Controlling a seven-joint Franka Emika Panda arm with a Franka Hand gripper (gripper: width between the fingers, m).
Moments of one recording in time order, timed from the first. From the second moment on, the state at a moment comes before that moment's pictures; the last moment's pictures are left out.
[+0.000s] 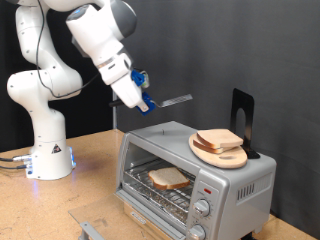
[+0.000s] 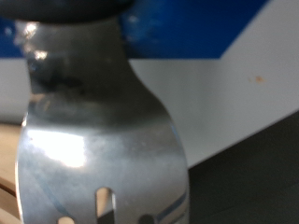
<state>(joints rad) 0.01 -0.52 0.17 -2.63 0.82 2.34 -0.51</state>
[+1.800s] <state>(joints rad) 0.03 -0.32 0.37 -2.63 0.82 2.57 -0.45</state>
